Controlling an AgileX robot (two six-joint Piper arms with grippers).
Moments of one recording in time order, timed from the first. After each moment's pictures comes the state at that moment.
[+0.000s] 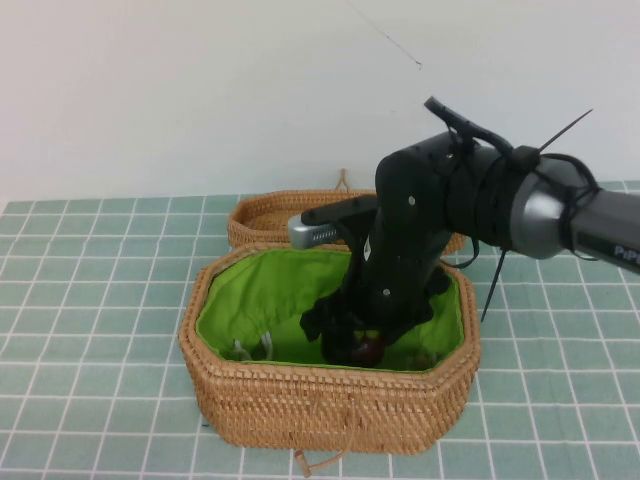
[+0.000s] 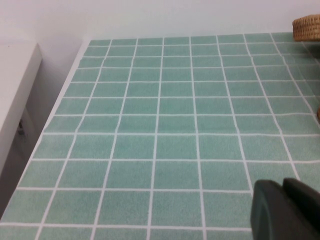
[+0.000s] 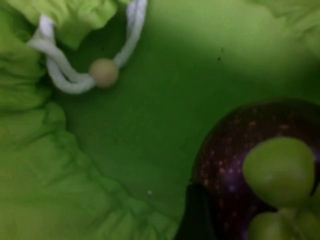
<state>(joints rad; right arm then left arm) 0.69 2.06 -1.66 0.13 0.95 0.14 -0.02 -0.03 0.04 0.15 0.30 -0.21</state>
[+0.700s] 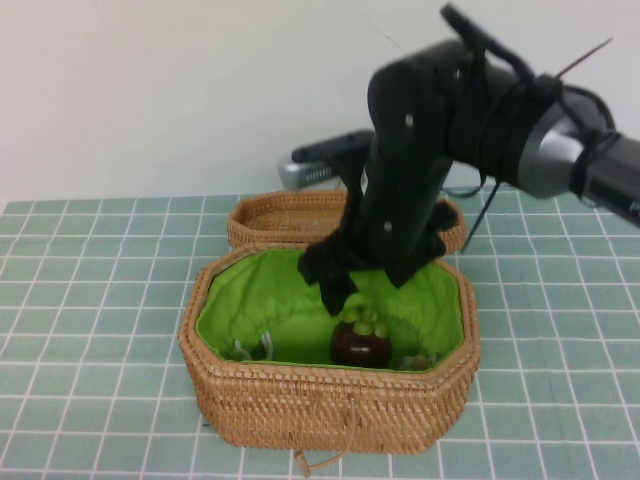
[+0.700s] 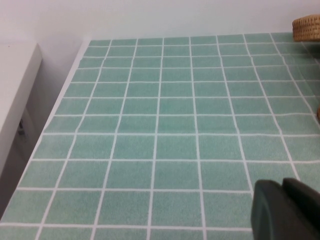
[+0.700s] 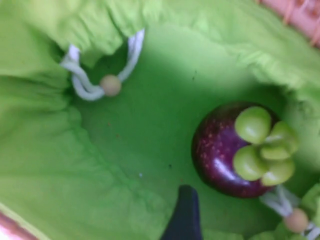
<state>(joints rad) 0.69 2.06 -1.94 0.04 1.23 0.15 -0.02 -0.03 0.04 0.15 0.30 -0.21</state>
